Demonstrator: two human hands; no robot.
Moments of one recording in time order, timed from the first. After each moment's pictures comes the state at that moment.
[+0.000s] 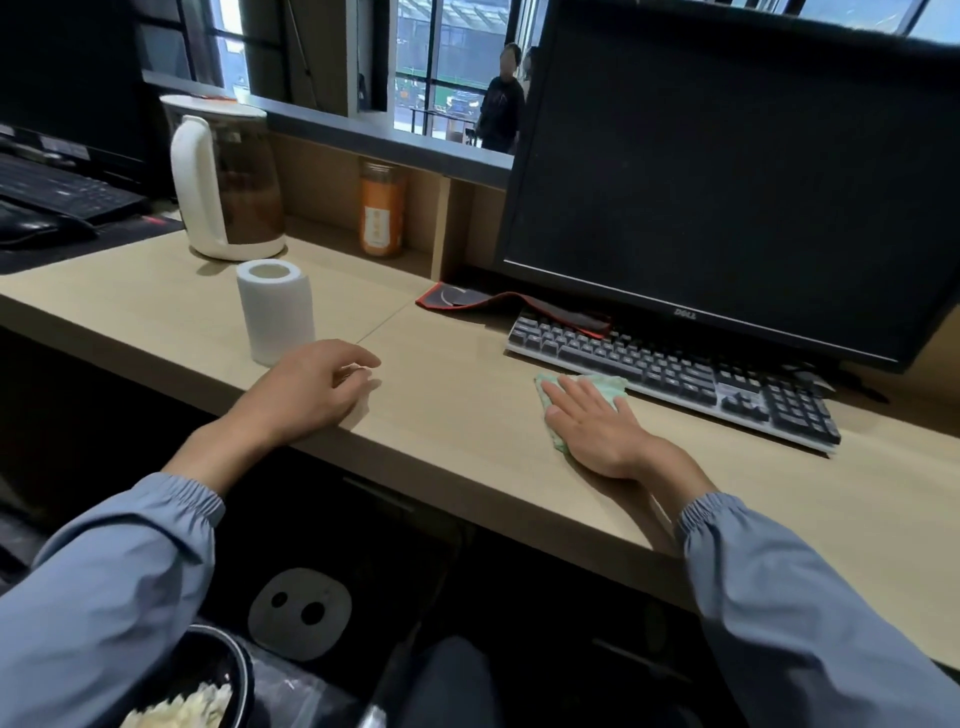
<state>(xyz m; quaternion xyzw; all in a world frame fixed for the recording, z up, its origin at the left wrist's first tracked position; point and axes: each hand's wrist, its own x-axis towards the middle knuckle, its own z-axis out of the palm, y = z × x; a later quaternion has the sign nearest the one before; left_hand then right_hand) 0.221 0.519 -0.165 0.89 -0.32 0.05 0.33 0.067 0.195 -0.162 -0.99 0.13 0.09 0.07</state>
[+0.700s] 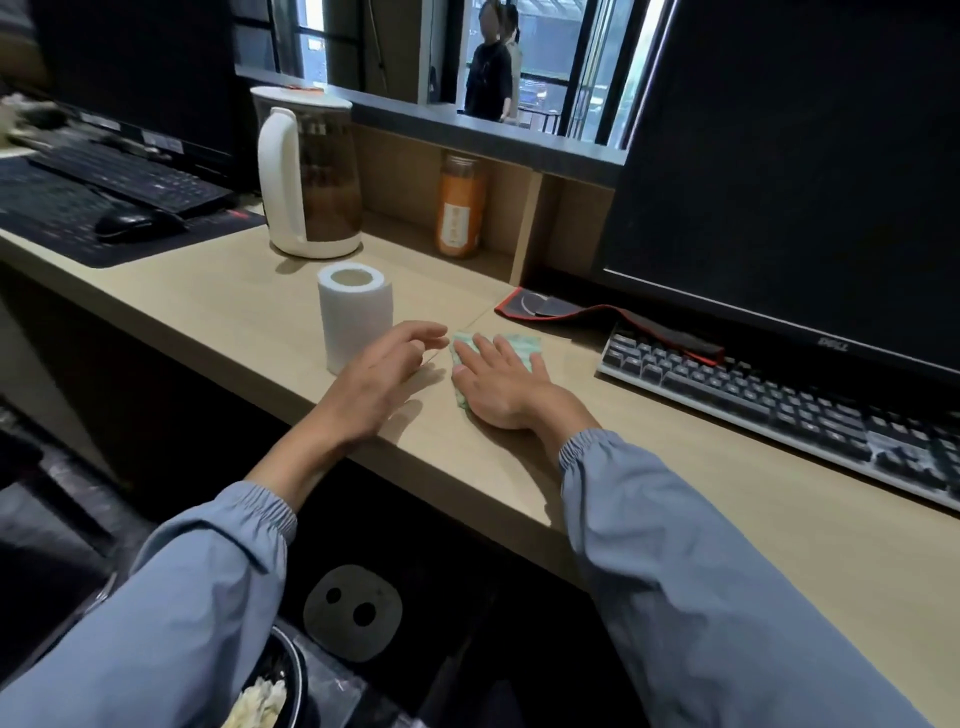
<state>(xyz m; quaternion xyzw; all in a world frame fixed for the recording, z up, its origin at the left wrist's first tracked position) 0.253 0.522 -0.173 0.78 -0.27 -0.06 0.57 0.236 0.330 -0.159 -0.99 0.02 0.10 0.09</state>
